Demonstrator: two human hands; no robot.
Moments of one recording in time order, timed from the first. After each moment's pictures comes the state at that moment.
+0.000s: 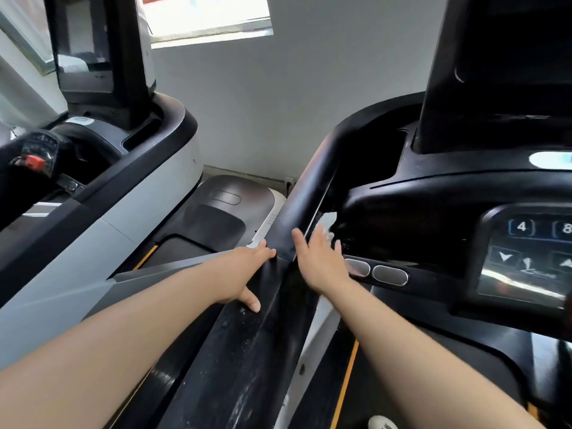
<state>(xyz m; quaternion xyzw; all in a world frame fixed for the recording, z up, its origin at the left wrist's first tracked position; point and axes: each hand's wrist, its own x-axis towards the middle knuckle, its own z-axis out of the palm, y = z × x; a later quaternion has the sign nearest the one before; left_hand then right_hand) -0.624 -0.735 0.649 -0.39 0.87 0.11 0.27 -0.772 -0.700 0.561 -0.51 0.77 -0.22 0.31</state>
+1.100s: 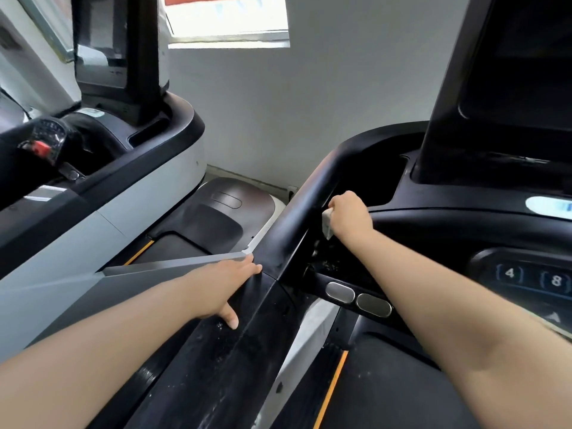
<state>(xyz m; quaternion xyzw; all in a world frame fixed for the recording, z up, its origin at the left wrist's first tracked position) -0.626 -0.737 0.643 -0.40 0.87 0.10 0.28 -0.872 -0.766 0.609 -0.56 0.79 -0.22 0.13</state>
